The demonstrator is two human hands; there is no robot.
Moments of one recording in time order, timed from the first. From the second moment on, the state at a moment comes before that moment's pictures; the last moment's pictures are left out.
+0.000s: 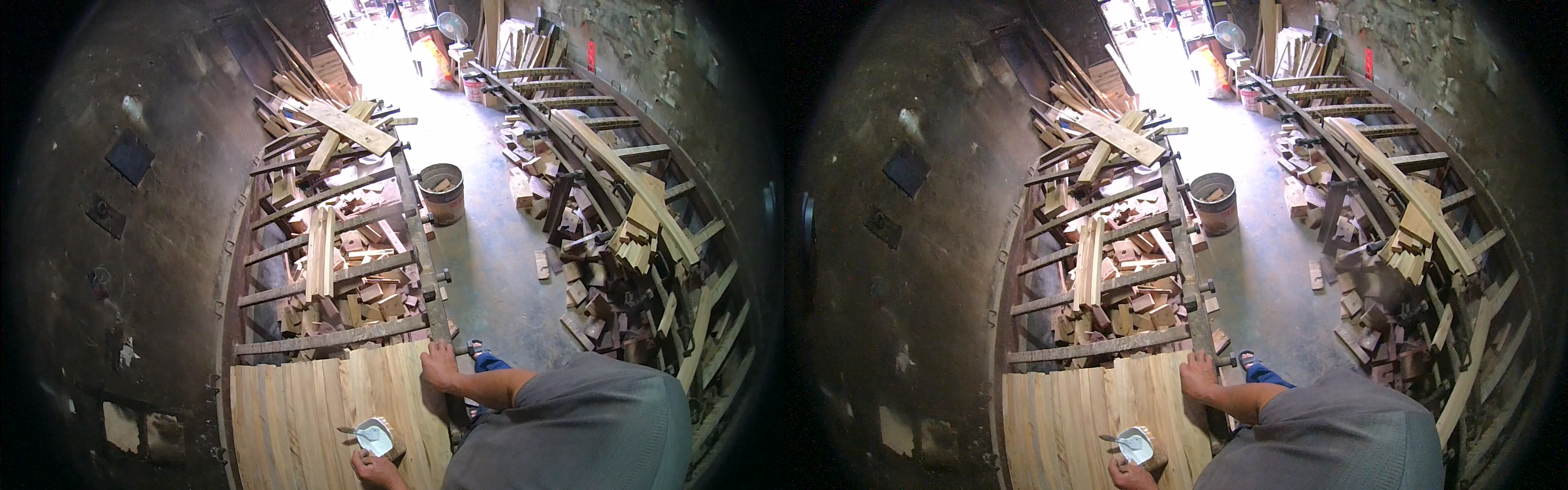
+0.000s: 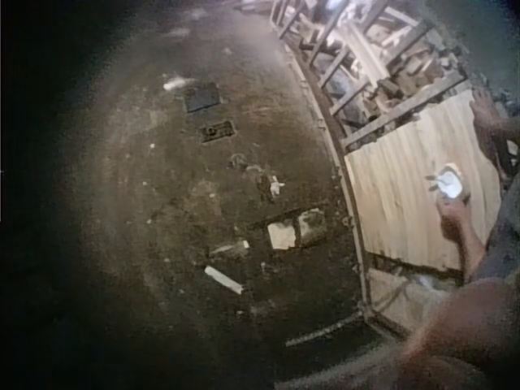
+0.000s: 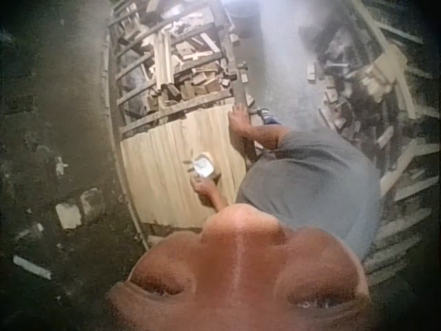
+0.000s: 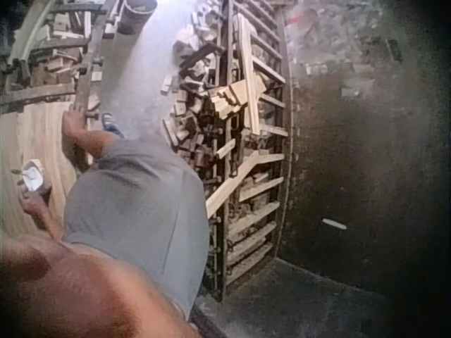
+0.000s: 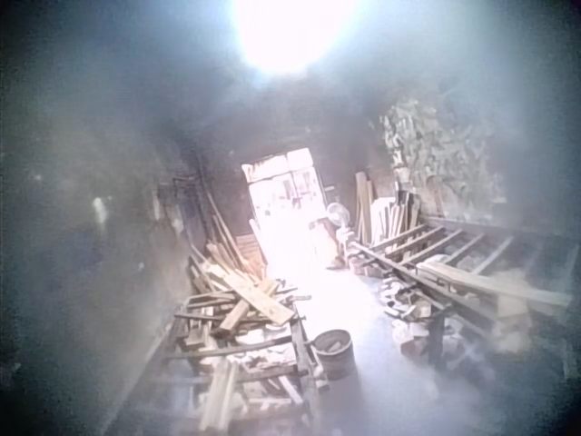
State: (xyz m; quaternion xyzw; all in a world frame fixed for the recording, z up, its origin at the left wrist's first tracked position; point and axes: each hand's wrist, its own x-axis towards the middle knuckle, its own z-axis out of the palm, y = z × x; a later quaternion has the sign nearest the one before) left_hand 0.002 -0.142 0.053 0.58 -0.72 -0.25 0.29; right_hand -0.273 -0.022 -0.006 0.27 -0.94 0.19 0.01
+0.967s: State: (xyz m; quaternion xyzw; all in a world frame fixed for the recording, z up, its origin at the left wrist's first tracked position) left_hand -0.007 -0.135 0.007 0.72 -0.57 -0.16 0.36; right_hand -0.280 -0.021 -0.009 0.27 -0.95 0.17 0.01
